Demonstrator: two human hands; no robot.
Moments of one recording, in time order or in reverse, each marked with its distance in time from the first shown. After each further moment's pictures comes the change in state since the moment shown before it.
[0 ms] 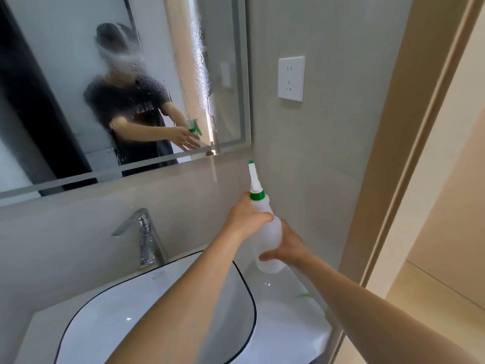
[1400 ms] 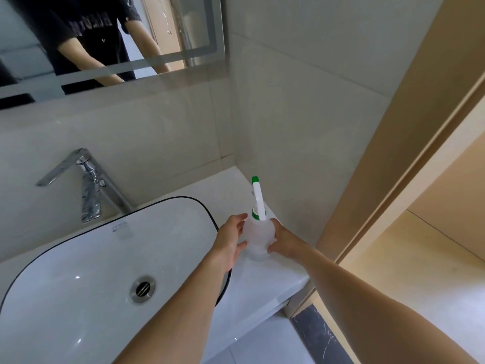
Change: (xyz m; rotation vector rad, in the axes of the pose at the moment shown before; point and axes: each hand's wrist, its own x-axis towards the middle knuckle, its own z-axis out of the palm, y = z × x) left_hand -0.005 -0.172 0.101 -0.647 -0.020 -0.604; right_hand 0.030 0.183 0.044 0.002 -0.340 0.270
